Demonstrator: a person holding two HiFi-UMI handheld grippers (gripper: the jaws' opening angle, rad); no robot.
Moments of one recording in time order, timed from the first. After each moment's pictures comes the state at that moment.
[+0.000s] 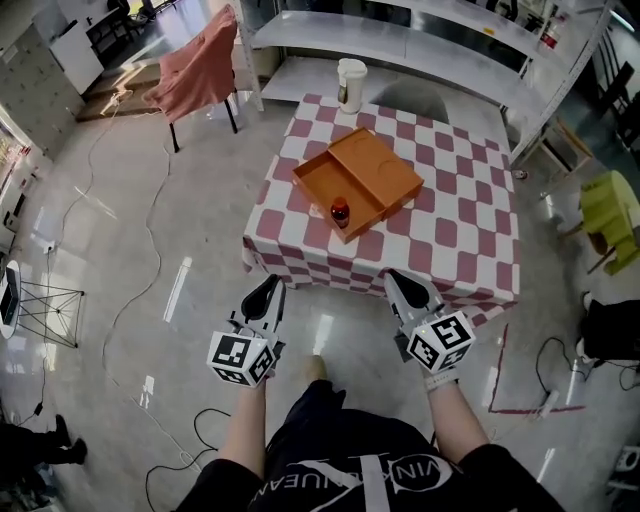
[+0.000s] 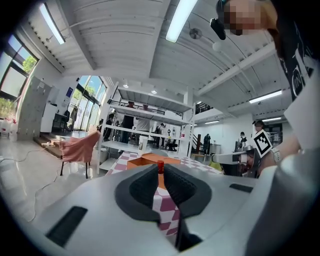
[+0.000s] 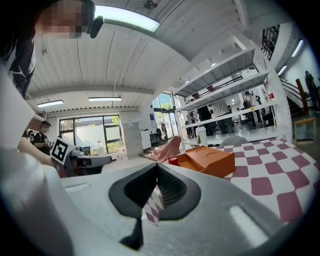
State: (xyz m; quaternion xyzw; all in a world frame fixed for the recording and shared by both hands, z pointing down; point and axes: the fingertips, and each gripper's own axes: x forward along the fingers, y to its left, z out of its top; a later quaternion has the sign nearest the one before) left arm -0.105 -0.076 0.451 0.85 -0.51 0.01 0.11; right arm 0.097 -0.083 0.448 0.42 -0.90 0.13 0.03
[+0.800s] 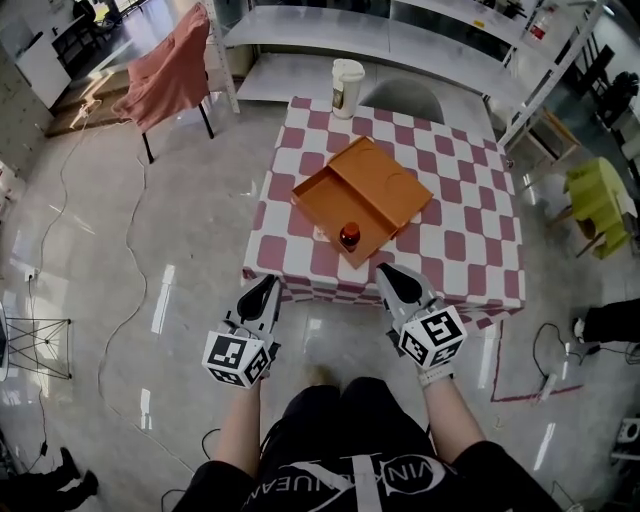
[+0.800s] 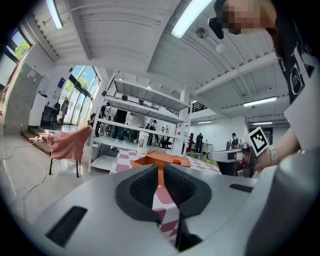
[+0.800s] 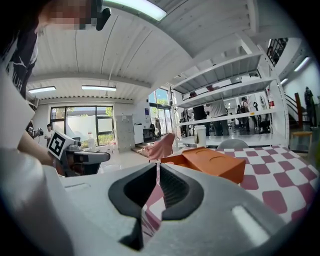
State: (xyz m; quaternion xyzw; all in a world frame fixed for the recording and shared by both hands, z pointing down) left arm -0.145 -0.167 0.476 0.88 -0.46 0.02 0.13; right arm 0.046 -0.166 0.463 0.46 -0.88 0.11 0.07
